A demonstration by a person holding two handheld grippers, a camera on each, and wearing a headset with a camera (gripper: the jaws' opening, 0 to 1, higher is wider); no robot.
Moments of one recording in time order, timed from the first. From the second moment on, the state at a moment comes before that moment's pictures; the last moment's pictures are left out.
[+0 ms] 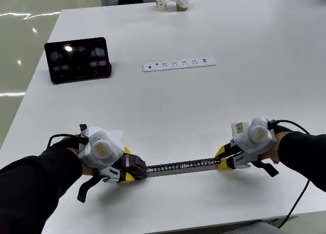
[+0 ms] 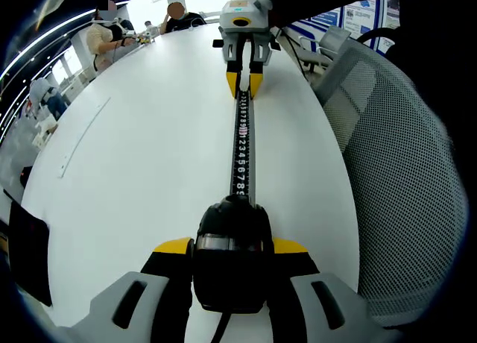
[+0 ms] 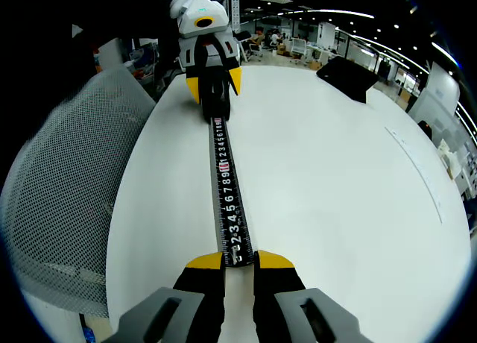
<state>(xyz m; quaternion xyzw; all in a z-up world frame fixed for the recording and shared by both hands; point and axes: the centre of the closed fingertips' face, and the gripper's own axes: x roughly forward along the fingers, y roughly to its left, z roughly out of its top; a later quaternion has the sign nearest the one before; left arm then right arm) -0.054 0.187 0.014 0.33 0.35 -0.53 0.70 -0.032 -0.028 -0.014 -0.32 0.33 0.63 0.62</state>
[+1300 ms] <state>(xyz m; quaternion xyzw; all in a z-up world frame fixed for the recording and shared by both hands) -0.055 0.187 0.013 0.33 0.35 -0.53 0.70 -0.029 -0.046 -0.014 -0.32 0.33 0.63 0.63</state>
